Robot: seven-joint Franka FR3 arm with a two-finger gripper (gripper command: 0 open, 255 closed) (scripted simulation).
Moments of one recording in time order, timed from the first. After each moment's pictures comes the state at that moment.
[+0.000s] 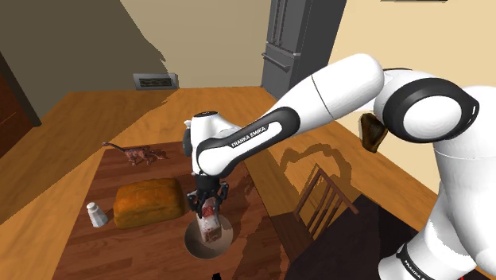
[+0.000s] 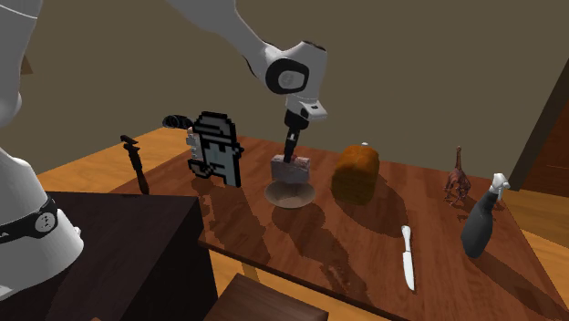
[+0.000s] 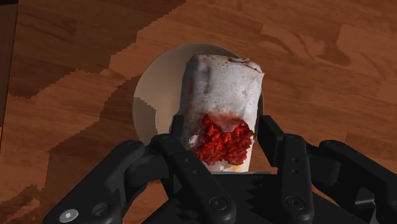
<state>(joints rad) 0.45 0.61 0.16 -1.69 0.14 2.19 0.61</state>
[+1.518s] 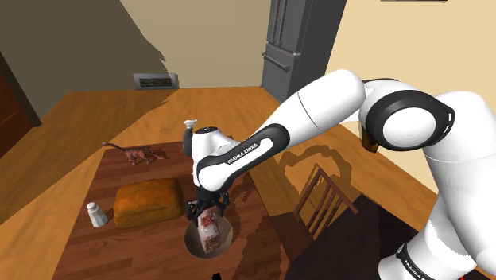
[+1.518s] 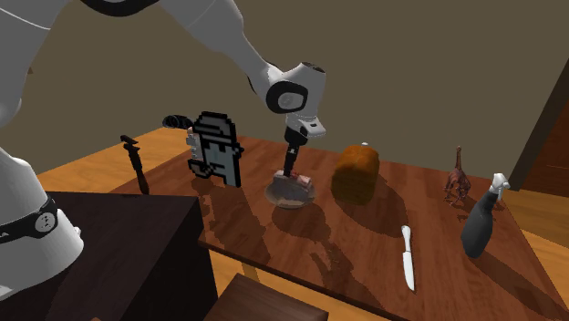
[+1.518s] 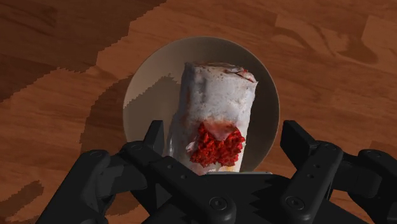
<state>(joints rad) 0.46 0.71 0.15 -1.69 0.13 2.28 0.59</state>
